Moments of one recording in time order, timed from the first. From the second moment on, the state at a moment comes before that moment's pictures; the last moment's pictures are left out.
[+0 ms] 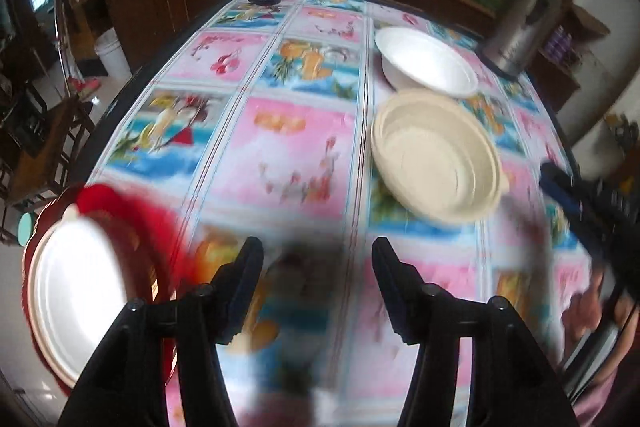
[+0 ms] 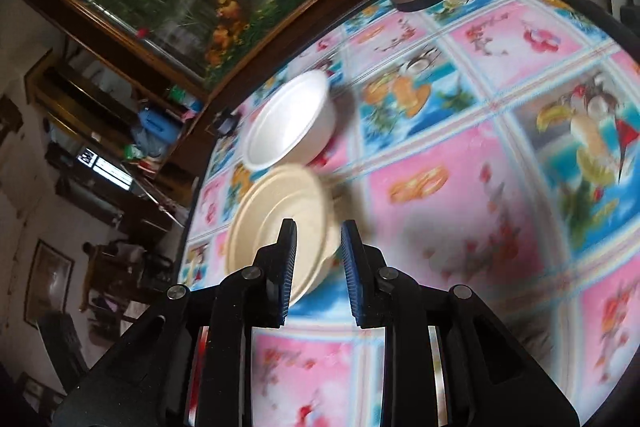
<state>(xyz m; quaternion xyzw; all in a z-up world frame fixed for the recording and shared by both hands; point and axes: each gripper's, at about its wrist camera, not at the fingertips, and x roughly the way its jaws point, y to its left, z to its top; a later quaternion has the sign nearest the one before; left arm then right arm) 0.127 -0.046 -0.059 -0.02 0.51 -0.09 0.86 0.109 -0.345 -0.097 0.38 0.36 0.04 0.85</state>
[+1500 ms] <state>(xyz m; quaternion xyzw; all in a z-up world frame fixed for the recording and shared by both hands) 0.209 -0.094 -0.092 -0.10 0.54 -0.08 0.83 0.184 -0.331 -0.133 0.38 0.42 0.12 0.82</state>
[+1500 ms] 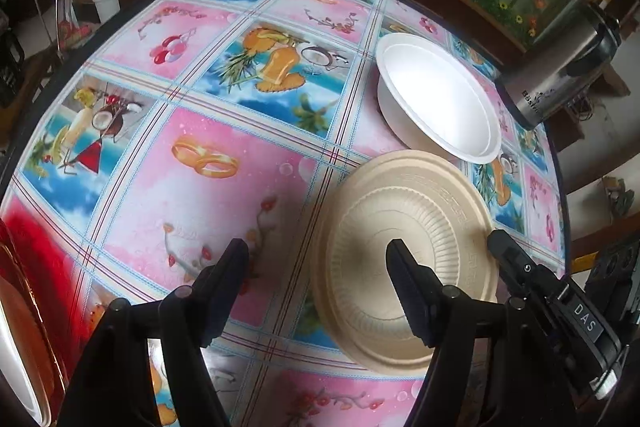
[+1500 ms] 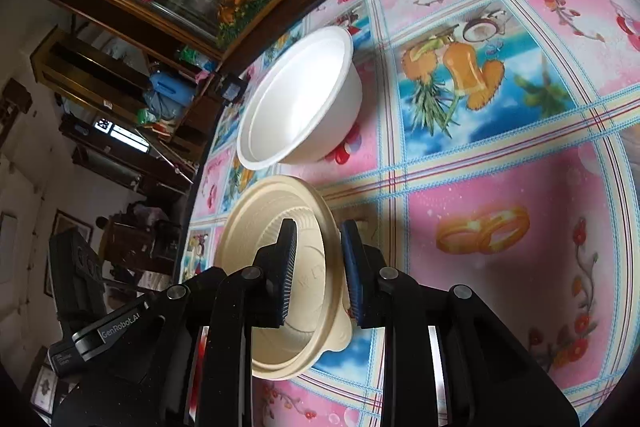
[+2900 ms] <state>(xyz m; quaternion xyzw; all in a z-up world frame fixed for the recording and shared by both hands) 0.213 -0.108 -0.114 -0.07 0.53 -0.11 0.84 0.179 -0.327 -0.143 0.39 0.43 0.09 0.81</state>
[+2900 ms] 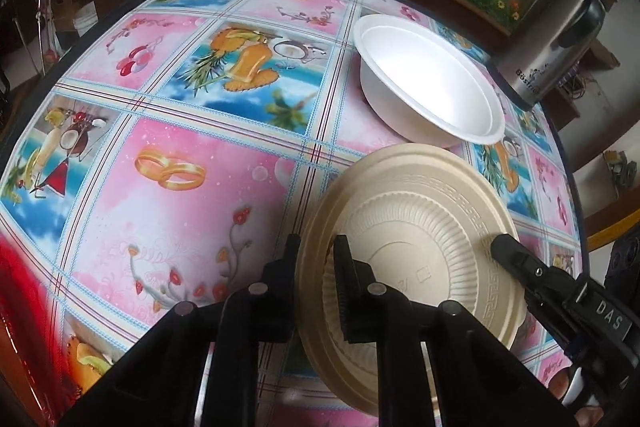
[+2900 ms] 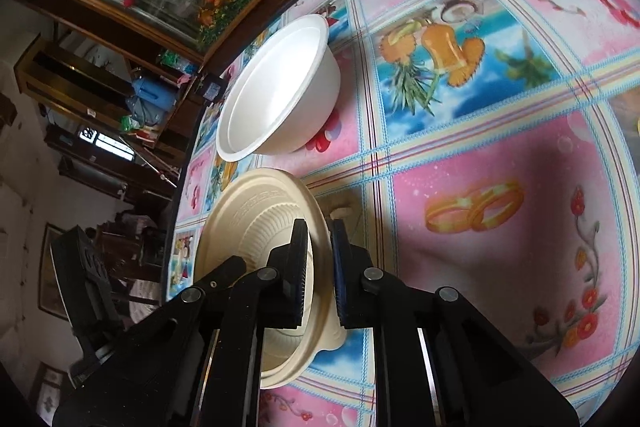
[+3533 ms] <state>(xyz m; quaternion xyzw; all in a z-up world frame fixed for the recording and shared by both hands) 0.153 -0.105 -0.111 -0.01 0.53 -0.12 0.84 0.118 -0.315 -0.142 0.39 0.44 0.07 0.81</state>
